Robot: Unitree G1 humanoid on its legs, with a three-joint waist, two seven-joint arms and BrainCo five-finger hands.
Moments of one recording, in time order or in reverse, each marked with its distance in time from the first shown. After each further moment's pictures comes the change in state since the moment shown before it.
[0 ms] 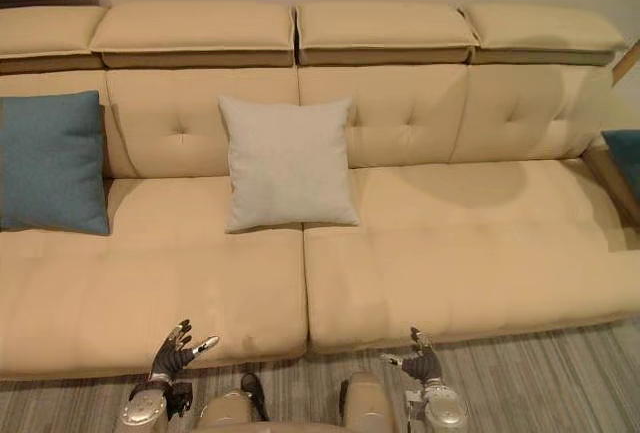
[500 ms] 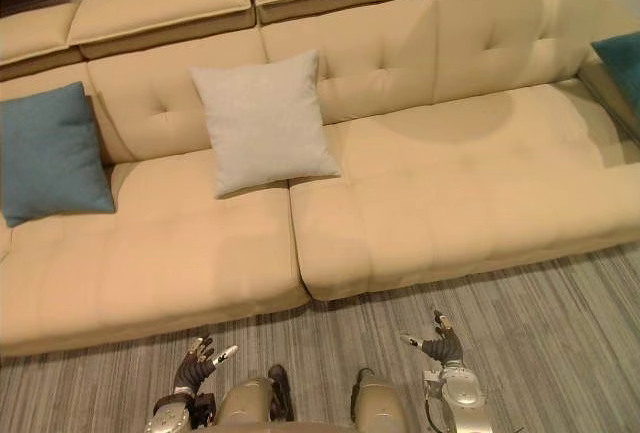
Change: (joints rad) left arm 0.040 -0.096 -0.017 -0.014 -0.040 0.000 0.018; right arm -0.046 -0.059 -0.065 0.015 -0.003 0.014 -0.044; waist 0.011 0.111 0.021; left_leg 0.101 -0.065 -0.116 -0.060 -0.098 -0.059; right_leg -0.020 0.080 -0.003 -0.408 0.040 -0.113
